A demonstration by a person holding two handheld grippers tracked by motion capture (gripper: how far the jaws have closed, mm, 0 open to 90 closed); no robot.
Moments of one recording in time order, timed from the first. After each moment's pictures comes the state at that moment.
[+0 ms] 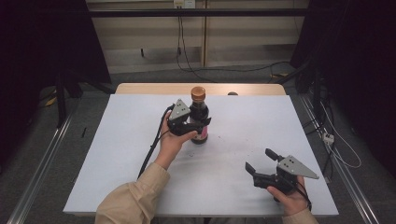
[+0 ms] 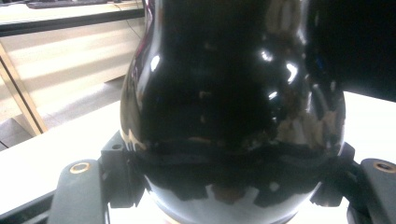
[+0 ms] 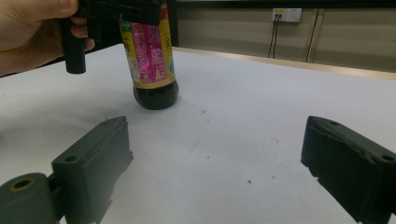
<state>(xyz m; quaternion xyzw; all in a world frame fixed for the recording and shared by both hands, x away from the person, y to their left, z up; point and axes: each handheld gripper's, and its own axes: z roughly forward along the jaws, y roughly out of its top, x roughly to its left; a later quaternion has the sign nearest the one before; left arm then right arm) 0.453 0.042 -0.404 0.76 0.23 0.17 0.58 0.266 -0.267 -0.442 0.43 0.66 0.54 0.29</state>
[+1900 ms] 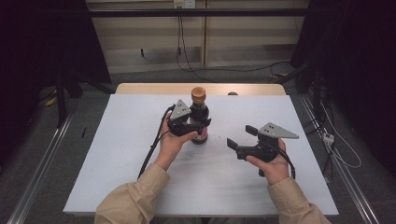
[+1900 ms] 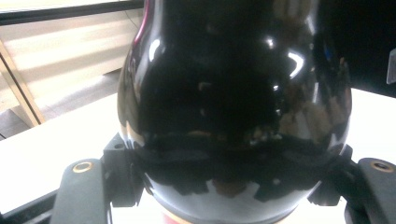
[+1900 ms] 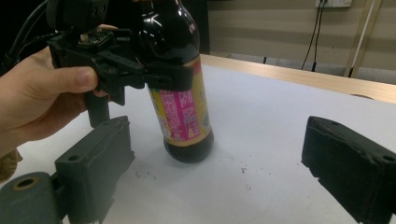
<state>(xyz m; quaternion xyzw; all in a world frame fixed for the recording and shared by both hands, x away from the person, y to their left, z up) 0.451 0.042 -0.403 0.77 0.24 0.17 0.57 0.334 -0.228 -0.387 0.42 0.69 0.55 0.22</state>
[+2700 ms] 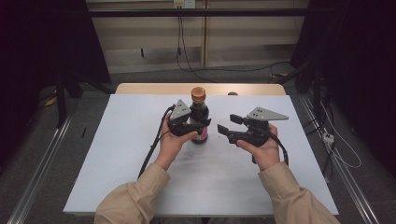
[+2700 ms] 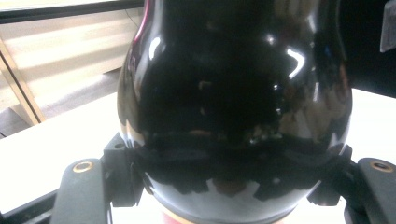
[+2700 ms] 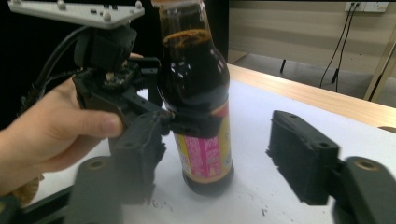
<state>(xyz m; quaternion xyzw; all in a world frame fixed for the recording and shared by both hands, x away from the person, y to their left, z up) 0.451 0.042 -0.403 0.77 0.24 0.17 0.57 0.361 -0.203 -0.352 0.38 0.72 0.55 0.20</state>
